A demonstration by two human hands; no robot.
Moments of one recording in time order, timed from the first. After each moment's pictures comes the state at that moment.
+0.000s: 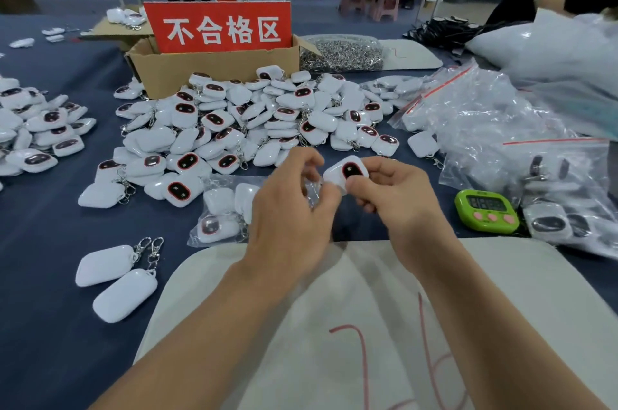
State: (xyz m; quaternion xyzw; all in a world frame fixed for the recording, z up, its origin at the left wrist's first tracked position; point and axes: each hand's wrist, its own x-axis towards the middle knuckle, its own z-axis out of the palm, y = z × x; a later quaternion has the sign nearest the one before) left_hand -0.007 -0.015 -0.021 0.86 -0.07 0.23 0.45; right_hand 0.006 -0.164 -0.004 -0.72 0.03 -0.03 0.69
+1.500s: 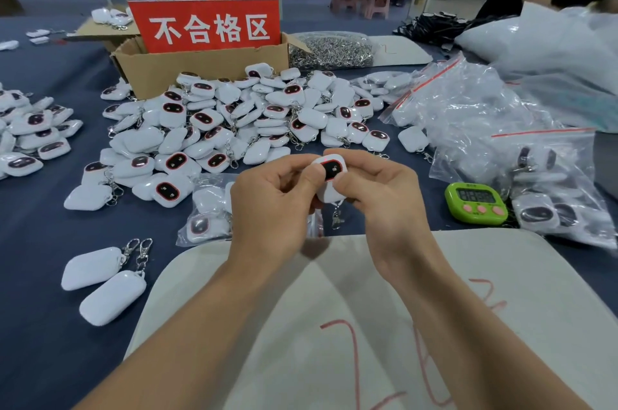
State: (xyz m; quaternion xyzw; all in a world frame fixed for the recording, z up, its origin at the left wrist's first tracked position) left_hand 0.000 -0.014 -0.020 0.72 -0.08 0.18 0.67; right_hand -0.011 -0.150 -0.003 -0.64 -0.01 -0.06 0.77
